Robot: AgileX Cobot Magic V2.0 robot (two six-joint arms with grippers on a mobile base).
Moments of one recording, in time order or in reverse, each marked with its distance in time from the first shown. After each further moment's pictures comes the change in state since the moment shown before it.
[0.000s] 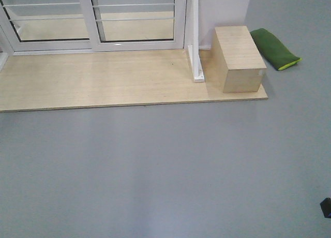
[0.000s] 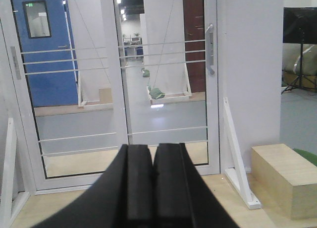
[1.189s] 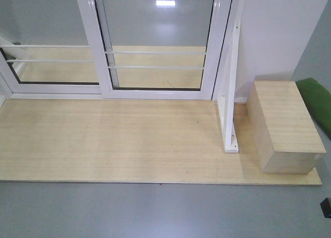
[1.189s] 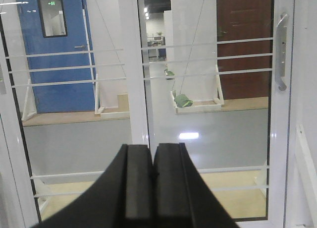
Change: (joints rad) left arm 0.000 0.000 0.000 0.000 0.000 0.000; right arm 0.000 0.000 0.000 0.001 0.000 0.000
